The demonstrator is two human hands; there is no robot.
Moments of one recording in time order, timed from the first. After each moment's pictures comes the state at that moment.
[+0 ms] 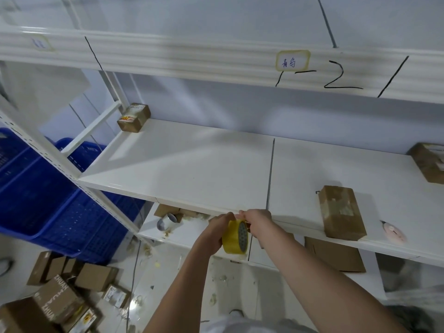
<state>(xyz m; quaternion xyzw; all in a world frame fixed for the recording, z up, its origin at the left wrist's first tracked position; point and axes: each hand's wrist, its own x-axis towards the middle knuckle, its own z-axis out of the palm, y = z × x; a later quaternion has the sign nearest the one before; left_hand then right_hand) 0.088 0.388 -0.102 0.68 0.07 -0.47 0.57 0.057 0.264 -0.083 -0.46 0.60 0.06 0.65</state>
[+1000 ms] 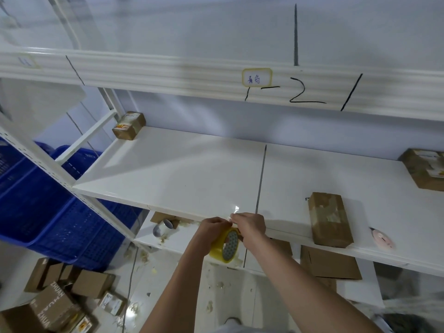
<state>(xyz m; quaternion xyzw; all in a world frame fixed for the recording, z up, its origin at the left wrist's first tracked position) 0.085 0.373 -0.080 0.76 0.03 -0.40 0.52 0.029 0.264 -0.064 -0.55 0.53 -0.03 0.64</state>
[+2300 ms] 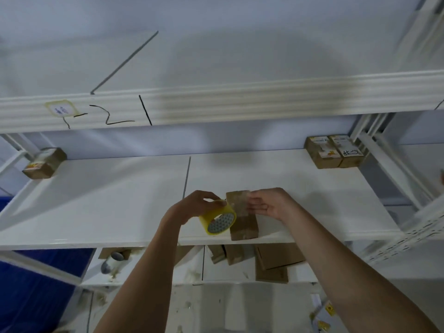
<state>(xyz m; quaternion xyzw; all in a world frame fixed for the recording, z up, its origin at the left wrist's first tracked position) 0.038 0.169 -0.008 0.79 -0.30 -0.40 0.35 -0.127 -0.004 0.000 -0.50 0.44 -0.04 0.74</state>
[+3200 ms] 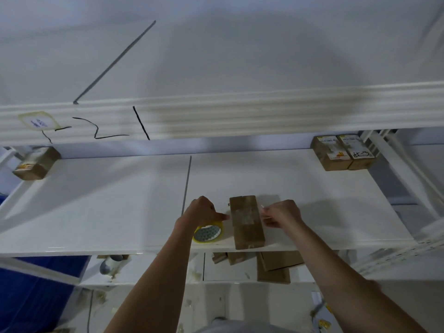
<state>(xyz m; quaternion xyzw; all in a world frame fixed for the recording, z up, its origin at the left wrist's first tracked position) 0.062 0.139 -0.052 0.89 -0.33 -0.28 0.14 -0.118 -0.020 -0.040 -0.62 0.58 -0.05 0.53</state>
